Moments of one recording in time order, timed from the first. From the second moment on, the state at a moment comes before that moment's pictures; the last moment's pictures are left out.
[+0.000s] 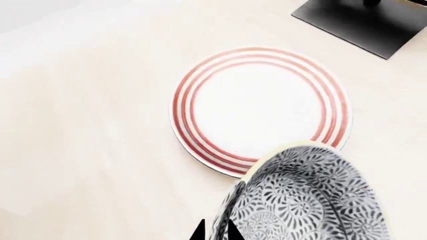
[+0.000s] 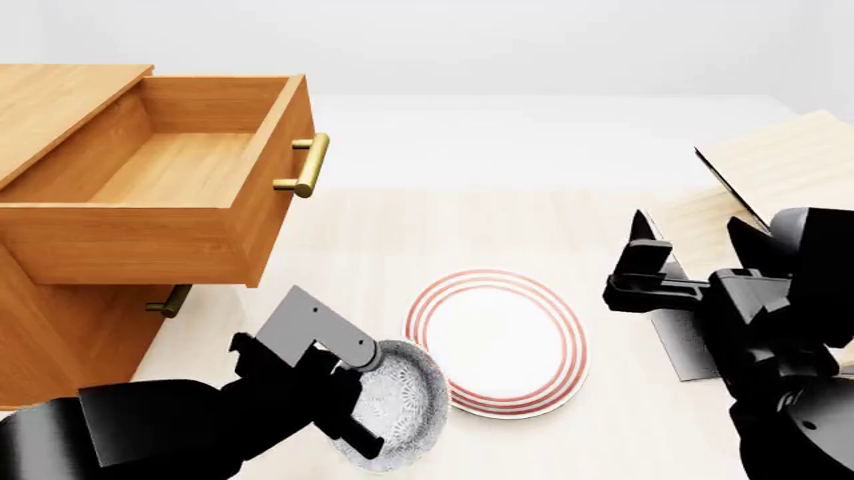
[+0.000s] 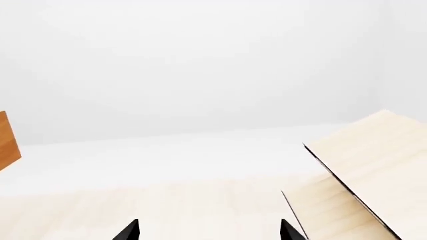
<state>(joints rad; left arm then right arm) -0.64 -0.59 0.45 0.48 -1.05 -1.23 -0.27 0.44 0.70 0.01 -0.68 1.17 0.82 0.75</state>
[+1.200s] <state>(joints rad) -1.41 -0.36 0.29 0.30 -1.48 -1.37 -0.68 0.32 0.79 0.21 -0.77 1.29 0.77 0.81</state>
